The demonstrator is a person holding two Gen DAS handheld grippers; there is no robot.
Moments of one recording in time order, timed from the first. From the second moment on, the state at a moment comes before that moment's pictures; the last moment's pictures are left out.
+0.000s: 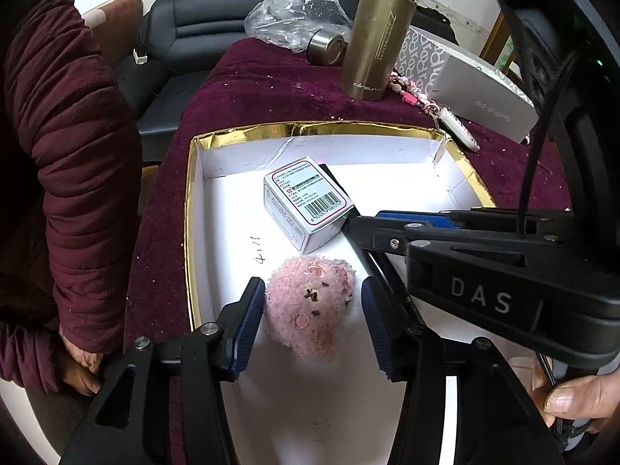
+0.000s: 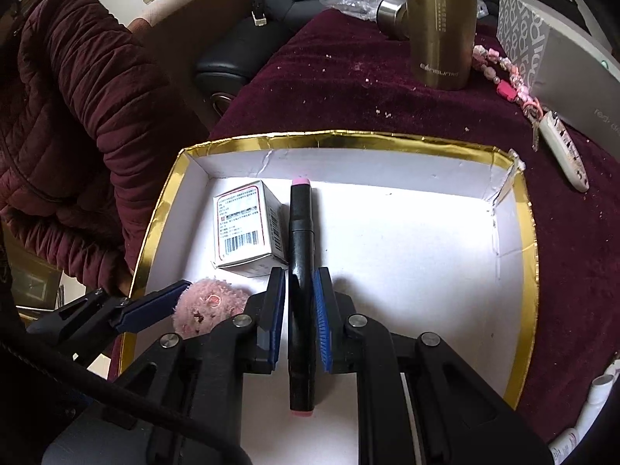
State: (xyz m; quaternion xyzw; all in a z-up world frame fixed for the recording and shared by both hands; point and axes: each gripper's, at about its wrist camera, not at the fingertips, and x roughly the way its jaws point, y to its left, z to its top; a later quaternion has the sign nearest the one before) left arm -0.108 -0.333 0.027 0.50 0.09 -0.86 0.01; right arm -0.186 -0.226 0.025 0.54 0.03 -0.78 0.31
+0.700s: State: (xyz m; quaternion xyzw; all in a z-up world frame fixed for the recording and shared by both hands) left arm -0.079 -0.330 0.053 0.48 0.13 -0.87 0.00; right arm -0.173 -0.196 0.044 0.53 0.01 -0.79 0.31
